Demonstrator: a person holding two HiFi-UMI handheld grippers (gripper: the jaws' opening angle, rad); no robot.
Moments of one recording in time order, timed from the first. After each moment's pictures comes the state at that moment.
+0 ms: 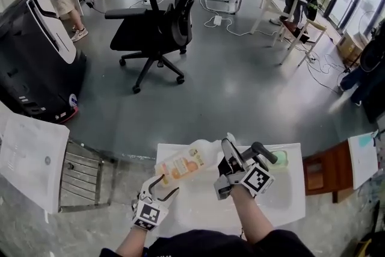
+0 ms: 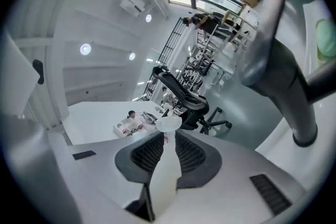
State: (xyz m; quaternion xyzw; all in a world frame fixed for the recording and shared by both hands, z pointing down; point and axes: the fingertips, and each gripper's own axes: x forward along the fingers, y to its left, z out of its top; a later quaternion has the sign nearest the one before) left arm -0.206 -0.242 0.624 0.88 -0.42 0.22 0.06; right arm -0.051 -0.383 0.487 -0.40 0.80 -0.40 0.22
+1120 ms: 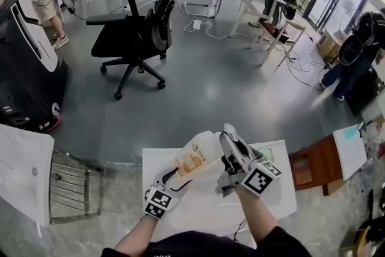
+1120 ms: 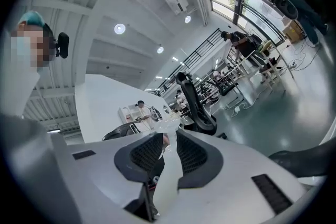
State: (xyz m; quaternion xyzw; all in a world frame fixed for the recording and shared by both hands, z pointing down) left arm -0.110 -0.285 0.628 0.92 -0.33 0.15 0.13; right arm -0.027 -0.371 0.409 -0.42 0.86 -0.24 0.16
